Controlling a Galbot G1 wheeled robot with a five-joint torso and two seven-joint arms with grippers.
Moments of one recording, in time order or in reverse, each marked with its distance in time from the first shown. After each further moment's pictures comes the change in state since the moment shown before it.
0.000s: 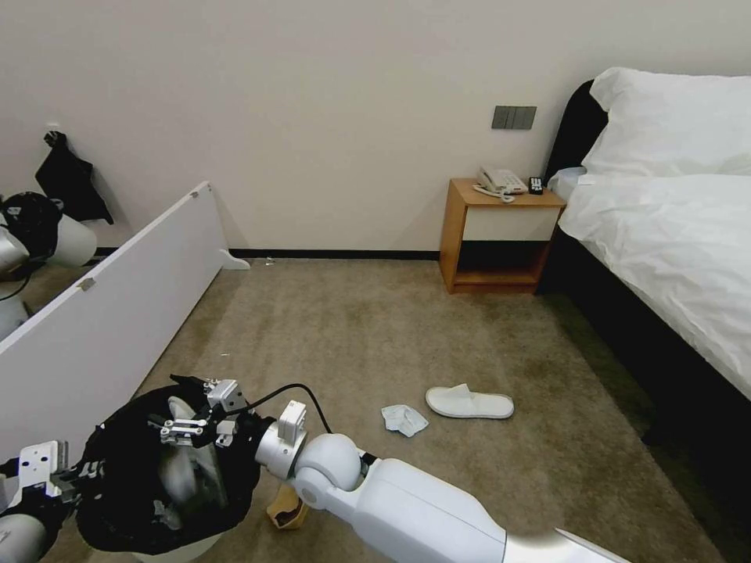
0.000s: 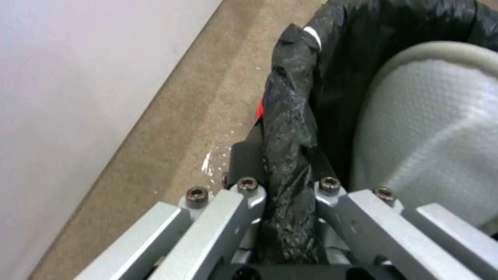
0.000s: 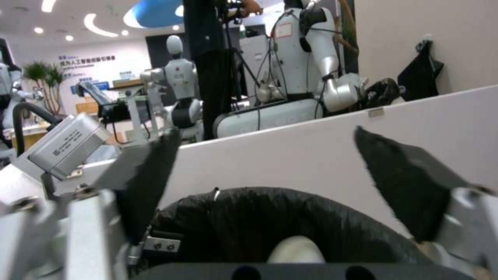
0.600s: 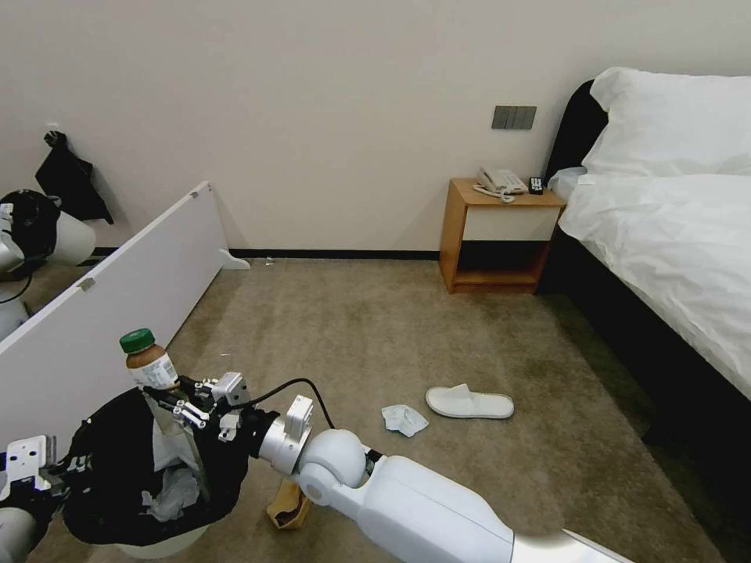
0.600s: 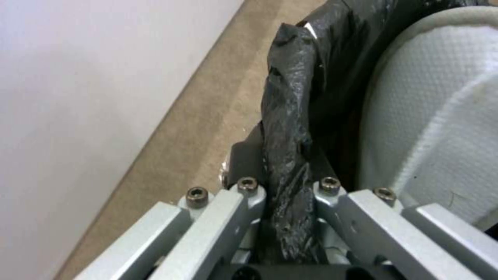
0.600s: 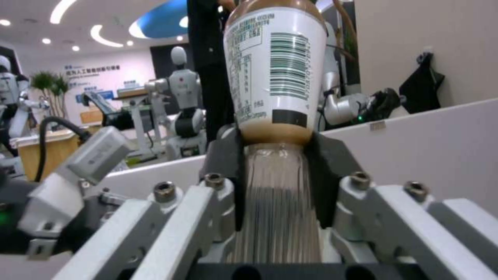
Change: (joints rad) left arm -0.026 0.002 -0.012 0.023 0.033 0.000 0.006; right arm -0.008 -0.012 0.013 0.030 0.004 0.012 -0.009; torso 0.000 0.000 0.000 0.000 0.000
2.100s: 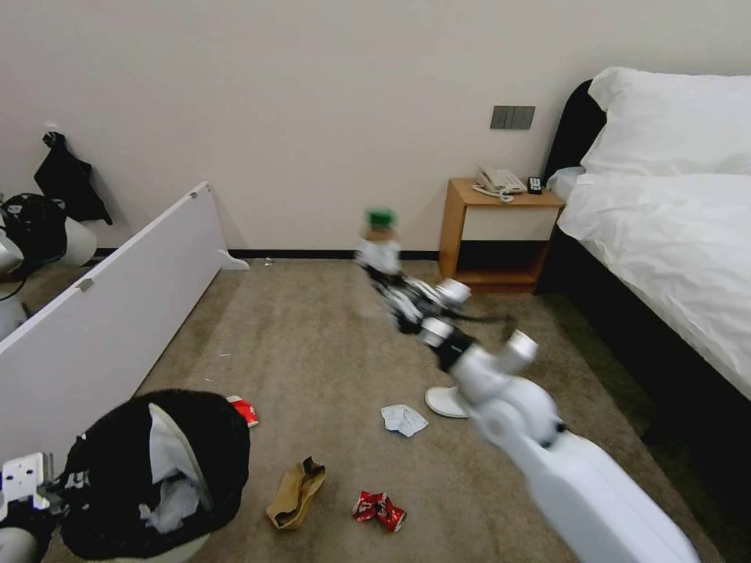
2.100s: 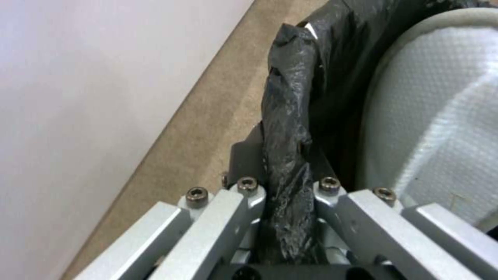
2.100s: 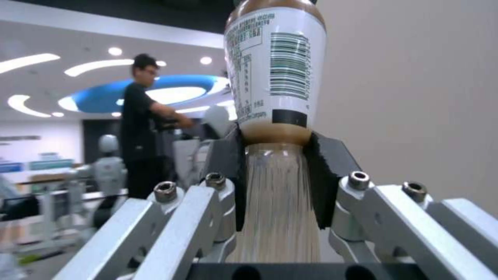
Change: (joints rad) left arm 0.003 -0.032 0.006 -0.012 0.047 0.000 -0.013; right arm -0.078 -0.269 0.445 0.349 0.095 -0.044 -0.033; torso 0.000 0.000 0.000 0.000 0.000
